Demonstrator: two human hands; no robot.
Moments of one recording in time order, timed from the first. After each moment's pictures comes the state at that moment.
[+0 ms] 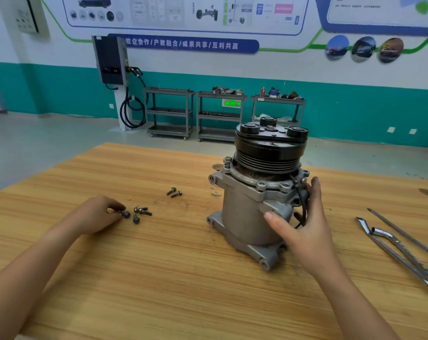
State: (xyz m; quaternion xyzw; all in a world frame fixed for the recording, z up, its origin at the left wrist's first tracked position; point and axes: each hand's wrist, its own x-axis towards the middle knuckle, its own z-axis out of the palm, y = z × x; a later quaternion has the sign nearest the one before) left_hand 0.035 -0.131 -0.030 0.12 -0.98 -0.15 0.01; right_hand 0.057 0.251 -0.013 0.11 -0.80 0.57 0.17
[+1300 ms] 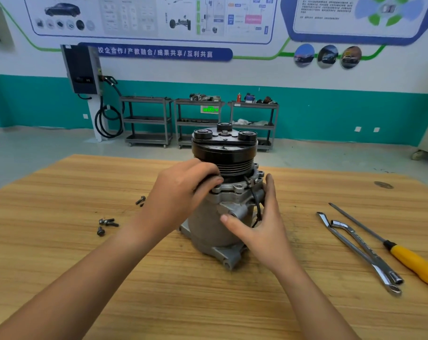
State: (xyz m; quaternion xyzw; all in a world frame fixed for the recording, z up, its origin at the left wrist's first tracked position) left_hand 0.059 0.087 0.053 -0.32 -0.83 -0.19 0.43; right_hand 0.055 0.256 -0.014 0.13 -0.80 0.57 0.15
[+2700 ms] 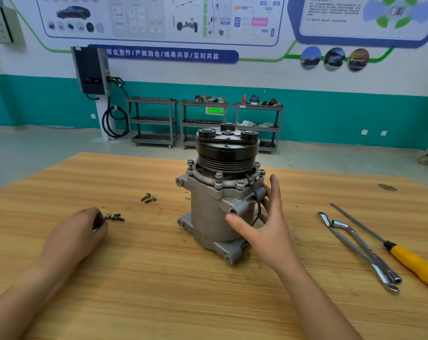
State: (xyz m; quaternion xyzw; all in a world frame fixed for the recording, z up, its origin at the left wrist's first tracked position) left_hand 0.072 -0.065 -0.035 0.13 -0.96 -0.14 0.22; right_hand 0.065 0.260 -0.014 0.14 -0.78 0.59 0.14
